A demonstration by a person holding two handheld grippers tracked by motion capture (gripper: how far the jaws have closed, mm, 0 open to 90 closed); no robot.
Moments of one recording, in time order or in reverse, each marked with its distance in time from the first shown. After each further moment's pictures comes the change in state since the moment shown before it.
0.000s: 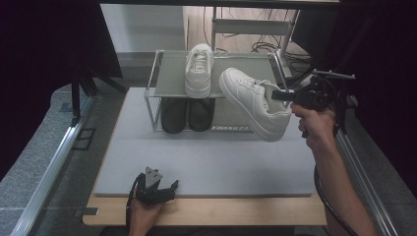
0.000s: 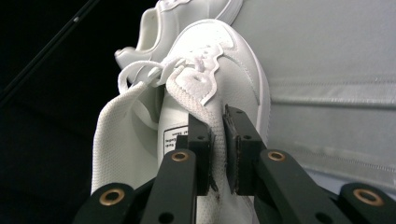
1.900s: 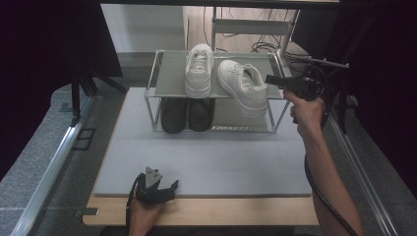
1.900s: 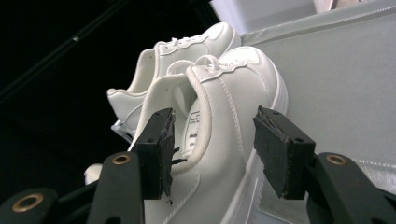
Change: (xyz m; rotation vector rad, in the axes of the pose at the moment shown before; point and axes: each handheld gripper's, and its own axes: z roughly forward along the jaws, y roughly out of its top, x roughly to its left) left arm 0.000 0.000 0.000 0.000 0.001 0.004; right arm -0.001 0.023 0.019 -0.110 -0.005 -0.096
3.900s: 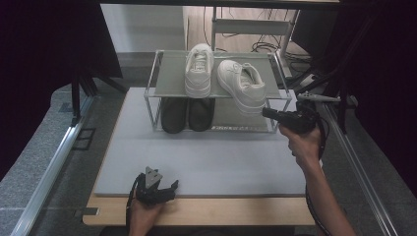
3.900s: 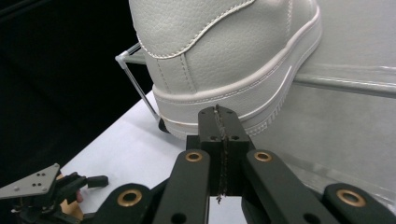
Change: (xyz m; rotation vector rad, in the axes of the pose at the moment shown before) left arm 0.000 0.000 0.000 0.000 0.002 0.001; right arm 0.013 -0.081 -0.013 0.057 0.021 -0.211
